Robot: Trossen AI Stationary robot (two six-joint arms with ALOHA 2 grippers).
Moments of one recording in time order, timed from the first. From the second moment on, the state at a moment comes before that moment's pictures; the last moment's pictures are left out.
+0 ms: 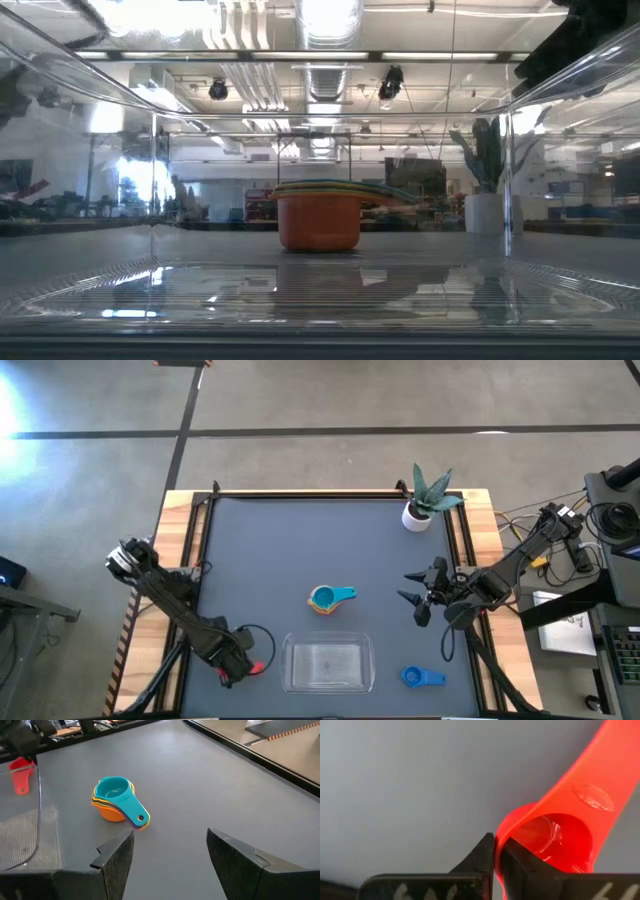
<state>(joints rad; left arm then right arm) -0.78 1.63 0.93 -0.87 0.16 -1.19 0.67 0.87 0.59 -0.54 0.88 0.83</state>
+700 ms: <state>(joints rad) -0.47 1.28 1.36 -1.14 -0.40 -0.81 0.67 0.87 0.59 -0.54 0.92 0.80</state>
